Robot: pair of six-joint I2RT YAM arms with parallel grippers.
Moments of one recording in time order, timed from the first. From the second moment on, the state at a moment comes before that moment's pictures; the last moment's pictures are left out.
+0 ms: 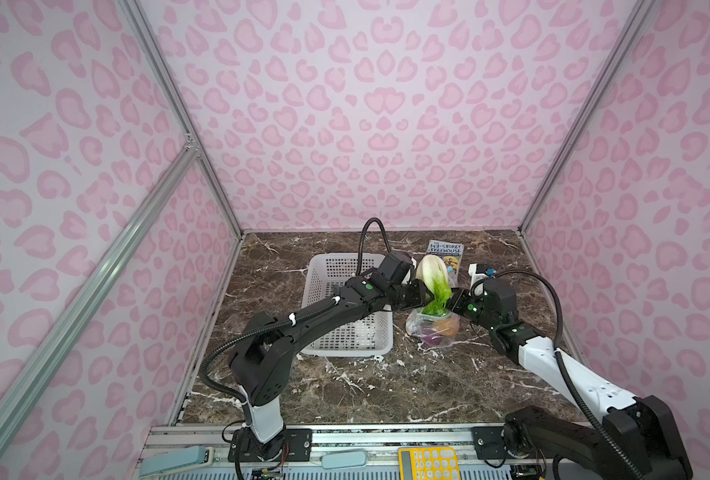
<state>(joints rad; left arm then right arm) -0.84 1.78 1.41 -0.32 0.32 -0.87 0.33 1.16 0.64 0.07 -0.22 0.74</state>
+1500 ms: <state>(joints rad) -0.59 1.38 1.12 -0.36 0.22 -0.84 0.50 1.37 0.83 0.00 -0.29 0.62</state>
